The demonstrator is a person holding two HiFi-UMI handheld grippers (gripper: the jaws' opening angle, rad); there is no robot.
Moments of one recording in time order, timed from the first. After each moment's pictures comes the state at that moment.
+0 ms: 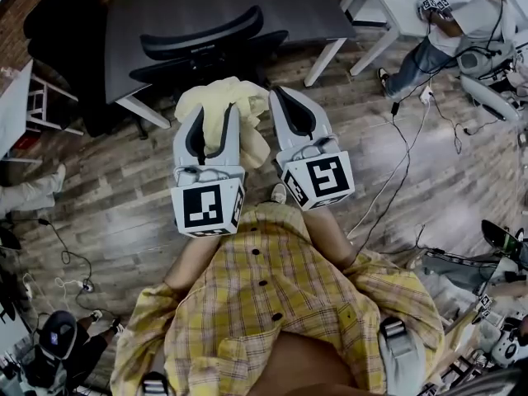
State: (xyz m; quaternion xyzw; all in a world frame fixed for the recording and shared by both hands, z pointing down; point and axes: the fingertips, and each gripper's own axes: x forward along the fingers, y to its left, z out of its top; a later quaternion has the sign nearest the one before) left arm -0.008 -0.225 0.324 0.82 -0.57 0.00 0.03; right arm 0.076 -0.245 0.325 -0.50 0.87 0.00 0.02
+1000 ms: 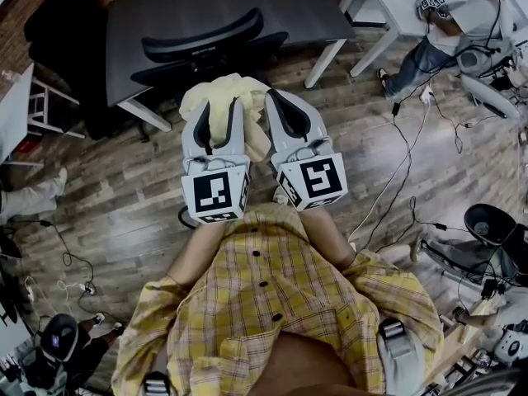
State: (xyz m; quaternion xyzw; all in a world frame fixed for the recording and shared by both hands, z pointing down) left arm -0.004 -0.243 0.341 0.82 -0.58 -0.01 0.02; right arm 0.068 -0.243 0.331 -0.50 0.86 0.00 0.02
